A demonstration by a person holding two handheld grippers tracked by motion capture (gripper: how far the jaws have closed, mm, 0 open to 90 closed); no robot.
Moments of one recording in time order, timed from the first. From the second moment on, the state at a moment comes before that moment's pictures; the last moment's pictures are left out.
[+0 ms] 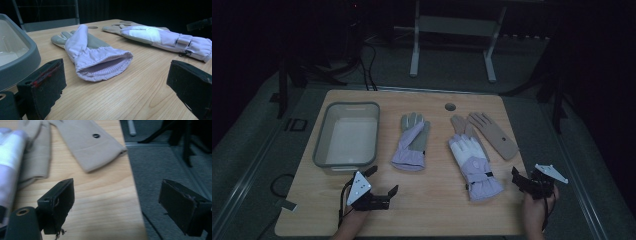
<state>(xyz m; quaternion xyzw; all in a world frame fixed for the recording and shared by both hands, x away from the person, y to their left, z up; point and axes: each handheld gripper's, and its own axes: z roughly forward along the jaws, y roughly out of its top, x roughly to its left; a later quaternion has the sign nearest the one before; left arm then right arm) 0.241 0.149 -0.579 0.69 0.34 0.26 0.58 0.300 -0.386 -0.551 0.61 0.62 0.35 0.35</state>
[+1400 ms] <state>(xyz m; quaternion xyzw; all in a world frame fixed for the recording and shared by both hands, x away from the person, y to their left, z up) 0.242 0.149 -0.579 0.69 0.34 0.26 0.58 0.338 -0.308 -0.448 0.48 0.70 0.42 0.33</state>
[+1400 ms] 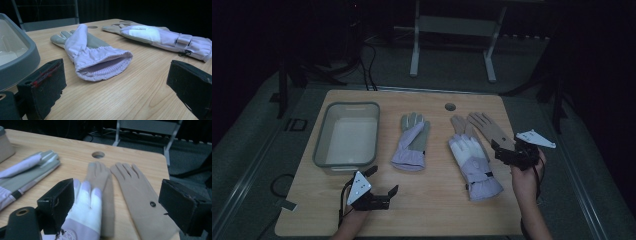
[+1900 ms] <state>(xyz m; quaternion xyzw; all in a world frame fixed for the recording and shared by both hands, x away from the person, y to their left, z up) 0.242 0.148 -0.579 0.69 0.34 0.26 0.58 0.344 -0.266 -0.411 0.42 0.72 0.44 0.33</state>
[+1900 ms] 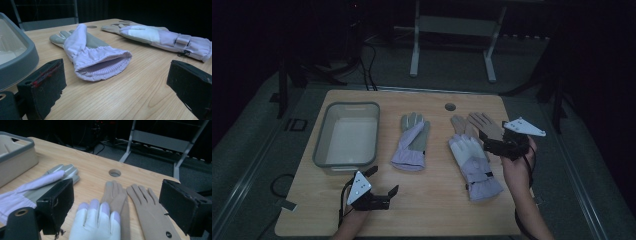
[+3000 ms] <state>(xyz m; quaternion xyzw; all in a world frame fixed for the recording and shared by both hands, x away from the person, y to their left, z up) 0.242 0.149 -0.579 0.70 0.34 0.25 0.58 0.394 -0.130 -0.398 0.36 0.77 0.46 0.24</state>
